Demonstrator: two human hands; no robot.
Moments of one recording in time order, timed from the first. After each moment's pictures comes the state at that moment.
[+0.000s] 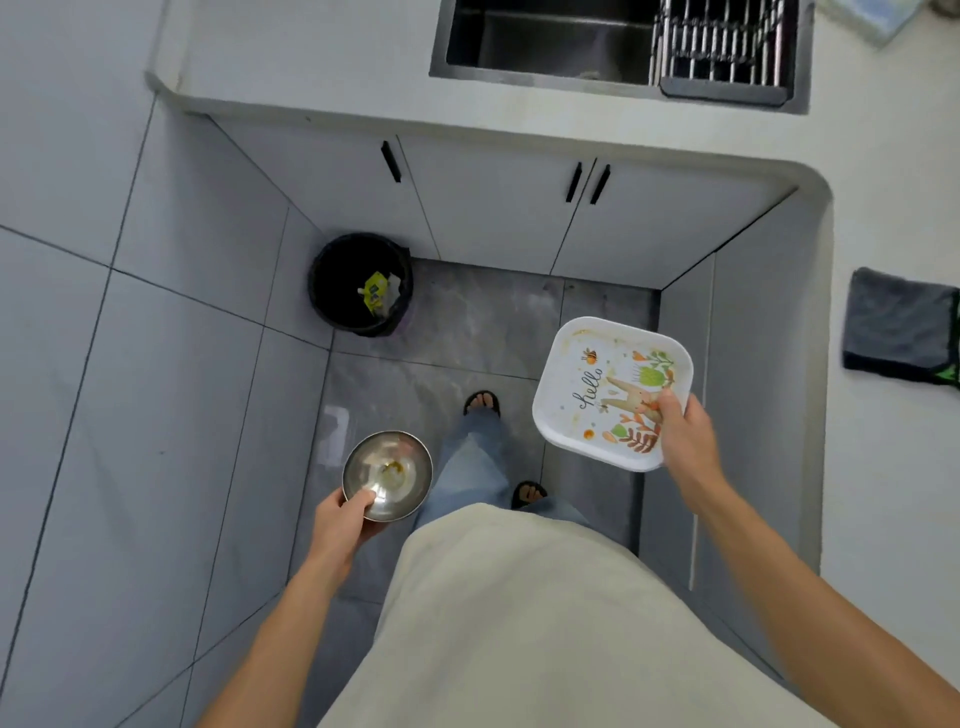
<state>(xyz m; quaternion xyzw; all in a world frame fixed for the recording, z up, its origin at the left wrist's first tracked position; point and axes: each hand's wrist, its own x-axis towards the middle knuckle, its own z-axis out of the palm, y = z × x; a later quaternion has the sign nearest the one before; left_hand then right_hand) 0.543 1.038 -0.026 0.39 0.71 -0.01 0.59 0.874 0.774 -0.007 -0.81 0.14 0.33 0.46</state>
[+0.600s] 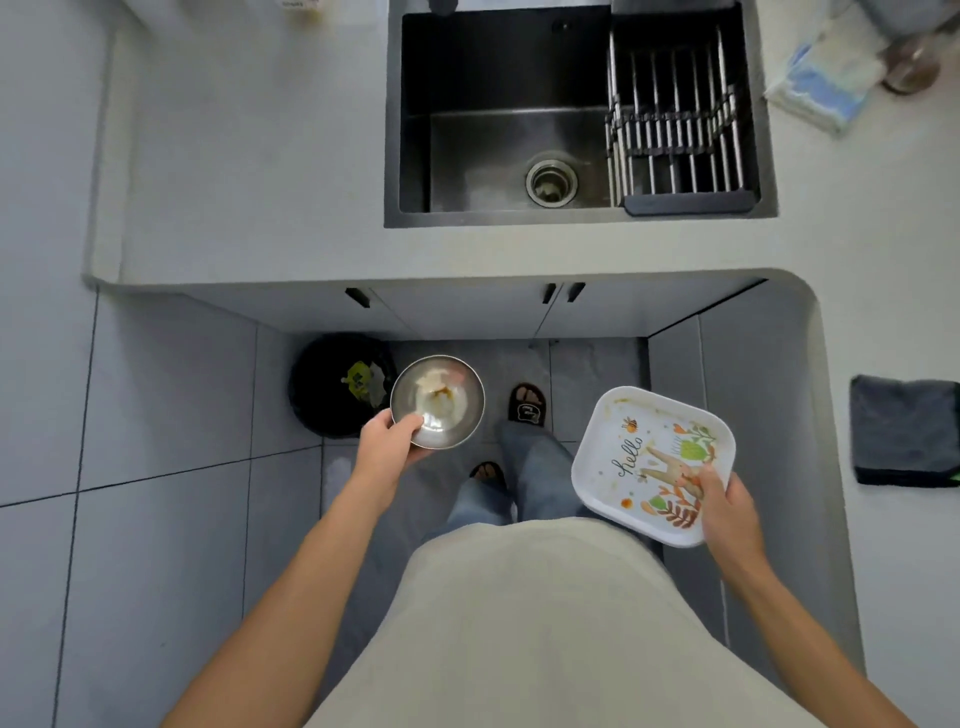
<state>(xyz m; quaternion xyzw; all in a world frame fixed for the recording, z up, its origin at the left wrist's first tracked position) 0.846 1.210 -0.018 0.48 0.59 -0.05 0.65 0.971 0.820 -0.003 -0.80 0.25 0.29 0.46</state>
